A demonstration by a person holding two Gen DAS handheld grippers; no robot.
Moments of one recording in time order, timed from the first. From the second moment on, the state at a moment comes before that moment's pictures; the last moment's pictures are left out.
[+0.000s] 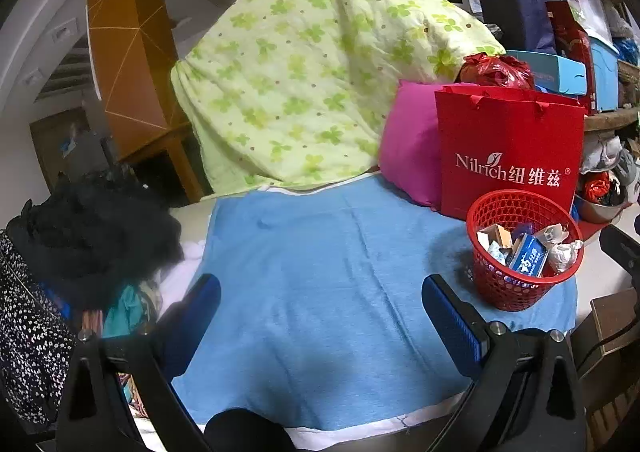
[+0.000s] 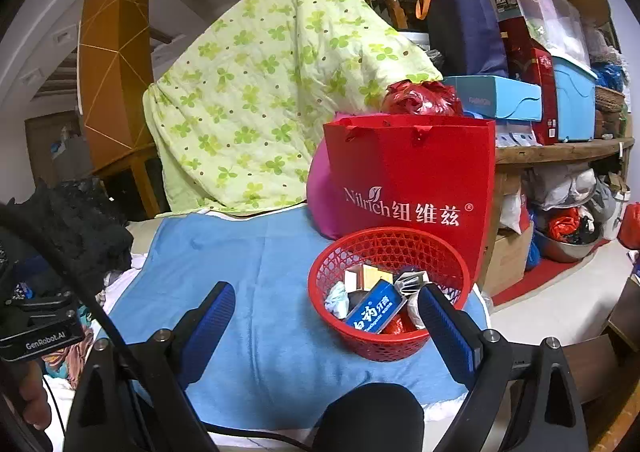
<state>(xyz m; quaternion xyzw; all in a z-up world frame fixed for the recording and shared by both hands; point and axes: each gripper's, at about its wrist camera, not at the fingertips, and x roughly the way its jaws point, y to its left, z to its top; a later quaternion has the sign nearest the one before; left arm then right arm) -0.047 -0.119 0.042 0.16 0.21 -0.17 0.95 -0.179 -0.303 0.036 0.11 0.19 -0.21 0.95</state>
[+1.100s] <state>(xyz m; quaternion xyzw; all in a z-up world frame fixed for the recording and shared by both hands) -0.050 -0.120 0.035 0.17 0.22 -0.18 0.95 -0.184 -0.305 0.038 0.11 0.18 -0.22 0.95</state>
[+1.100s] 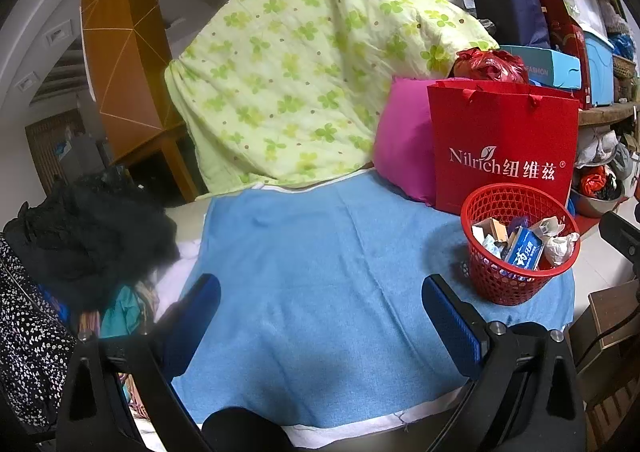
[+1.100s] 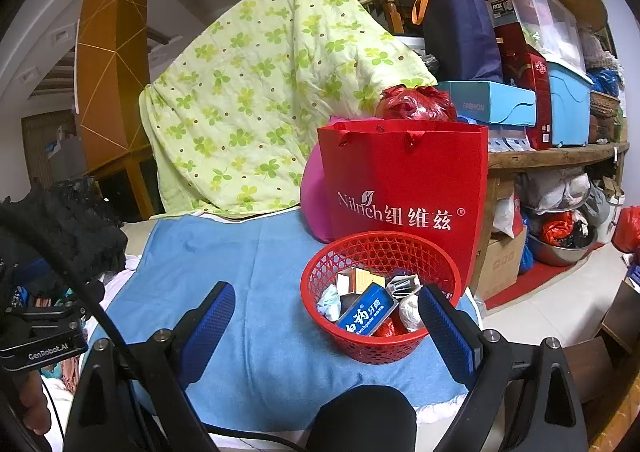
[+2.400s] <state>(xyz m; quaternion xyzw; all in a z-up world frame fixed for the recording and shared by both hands) -0.046 -0.120 0.026 0.17 0.23 -0.18 0.94 -0.178 -0.307 0.032 0.11 0.19 -0.21 0.95</state>
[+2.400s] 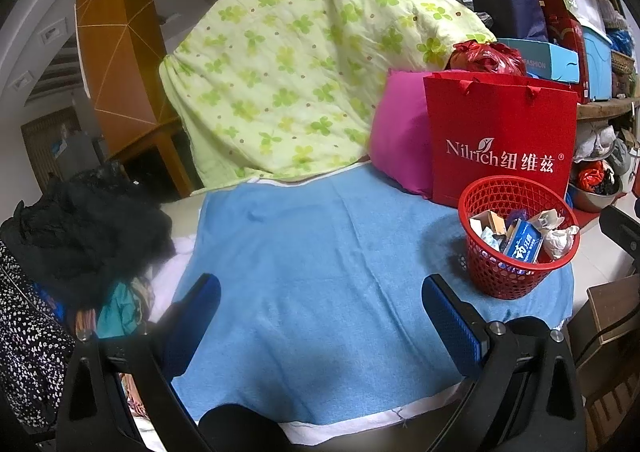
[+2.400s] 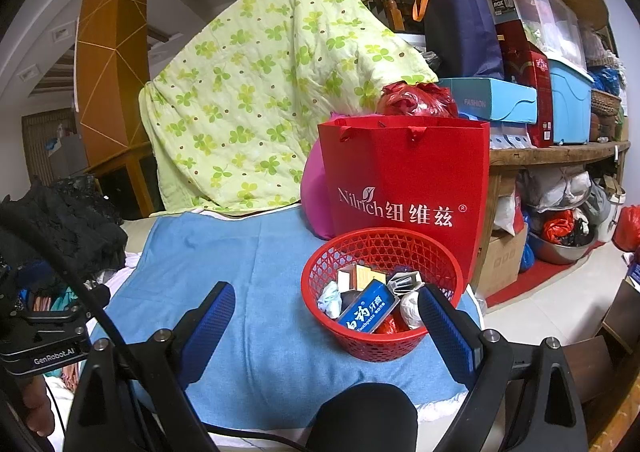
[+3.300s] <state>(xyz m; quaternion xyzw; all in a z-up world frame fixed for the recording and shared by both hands) -0.045 -0.128 0.019 0.18 0.23 -0.19 0.94 -0.179 -0.315 0.027 0.12 0.20 -0.22 0.95</state>
